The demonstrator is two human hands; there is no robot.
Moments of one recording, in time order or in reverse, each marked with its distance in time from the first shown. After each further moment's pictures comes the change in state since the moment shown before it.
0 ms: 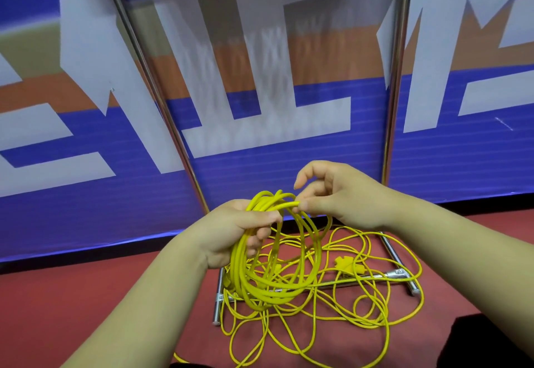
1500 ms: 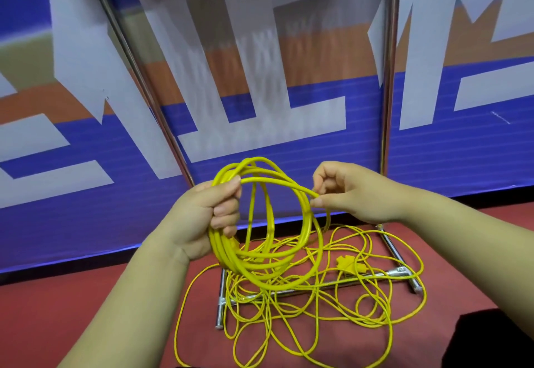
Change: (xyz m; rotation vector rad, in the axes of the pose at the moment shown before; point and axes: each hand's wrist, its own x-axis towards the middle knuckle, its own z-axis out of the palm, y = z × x) left_hand -0.012 0.024 -0.011 -0.231 0.114 0.220; right_hand -0.005 0.019 -0.026 -0.126 0.039 0.003
